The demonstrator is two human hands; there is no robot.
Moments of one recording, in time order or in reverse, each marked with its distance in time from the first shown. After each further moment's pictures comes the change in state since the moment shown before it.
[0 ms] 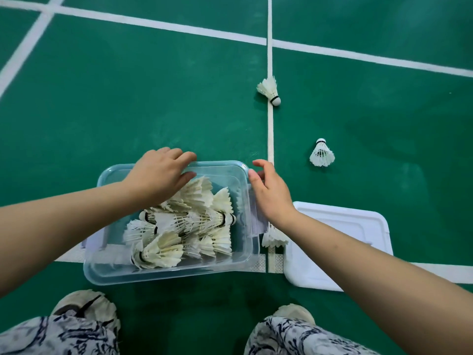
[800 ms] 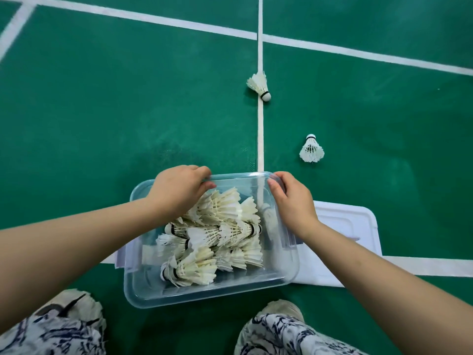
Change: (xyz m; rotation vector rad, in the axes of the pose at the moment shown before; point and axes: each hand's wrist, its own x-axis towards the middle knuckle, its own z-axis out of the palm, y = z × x) left_hand 0.009 0.066 0.018 -0.202 0.003 -0.091; right_hand -0.022 0.040 -0.040 -0.113 0.099 0.063
